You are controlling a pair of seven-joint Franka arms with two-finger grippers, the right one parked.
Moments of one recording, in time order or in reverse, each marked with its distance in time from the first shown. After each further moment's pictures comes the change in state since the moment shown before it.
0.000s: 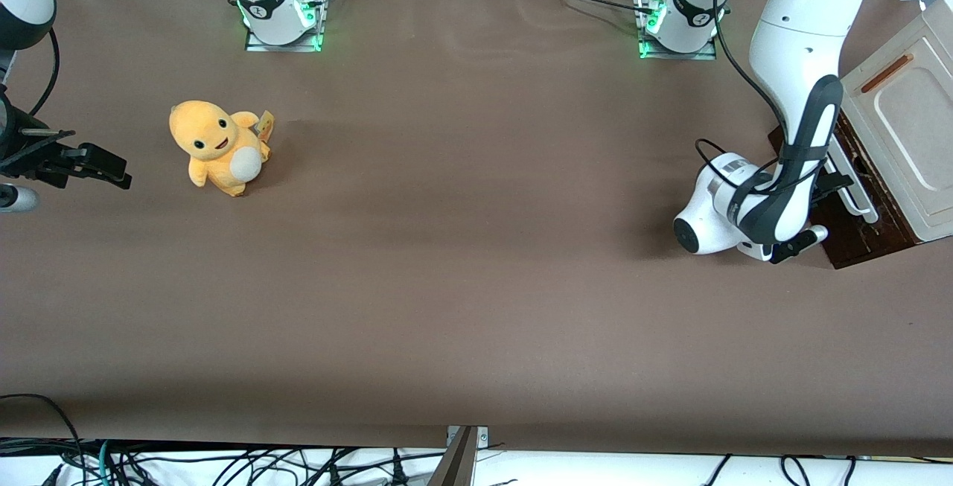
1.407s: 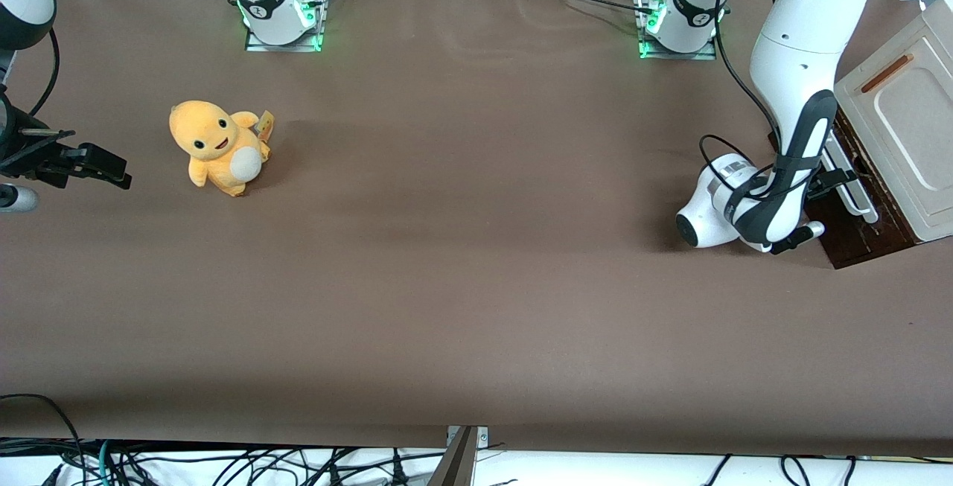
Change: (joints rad) arm 0.031 0.021 0.000 -0.064 0.053 -0.014 0.031
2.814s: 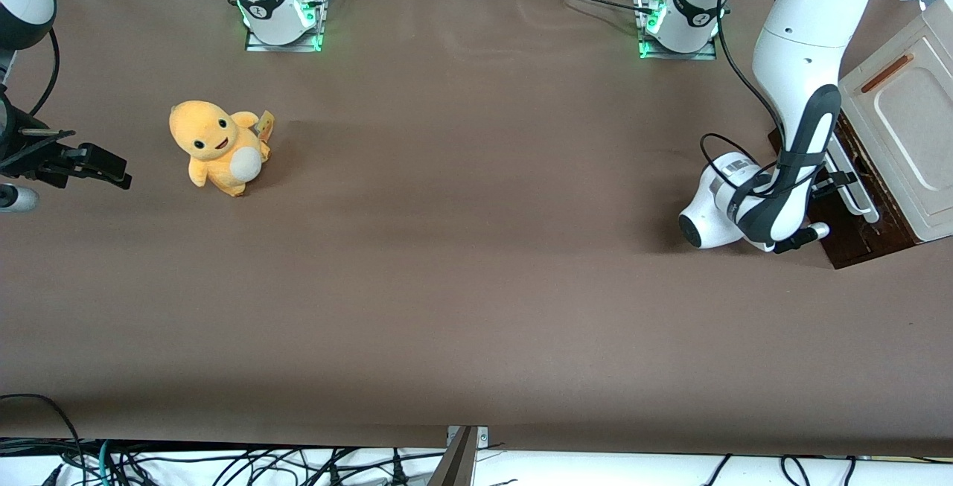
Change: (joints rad) arm 0.000 -0.017 -0.003 0.005 0.000 -0.019 0.062
